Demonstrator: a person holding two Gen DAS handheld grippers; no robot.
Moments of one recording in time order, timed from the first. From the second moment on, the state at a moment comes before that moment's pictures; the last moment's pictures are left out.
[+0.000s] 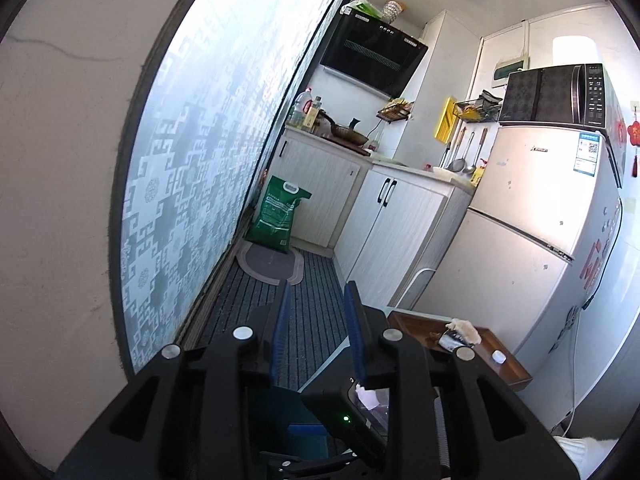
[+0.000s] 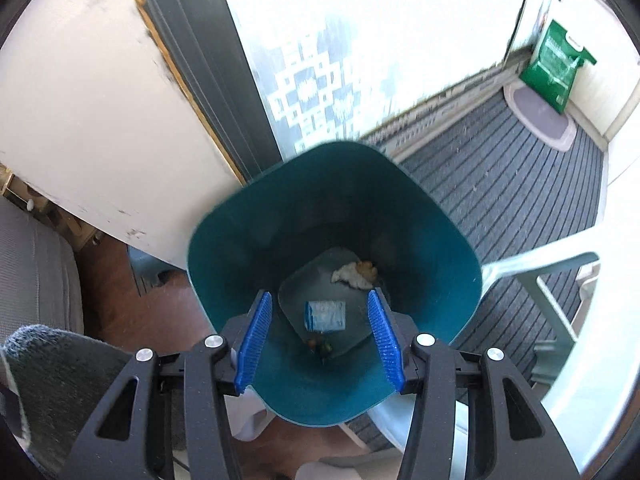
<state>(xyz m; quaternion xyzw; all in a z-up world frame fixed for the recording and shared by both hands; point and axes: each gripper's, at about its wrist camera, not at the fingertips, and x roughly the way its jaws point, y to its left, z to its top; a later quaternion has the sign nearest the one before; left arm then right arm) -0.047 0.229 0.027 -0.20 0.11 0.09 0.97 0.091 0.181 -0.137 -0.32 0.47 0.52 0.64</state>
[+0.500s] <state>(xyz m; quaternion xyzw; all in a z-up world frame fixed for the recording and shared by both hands) -0.031 0.199 0.041 -0.19 0.08 0.08 0.97 0.136 0.119 -0.051 -0.21 0.40 0.52 0.72</state>
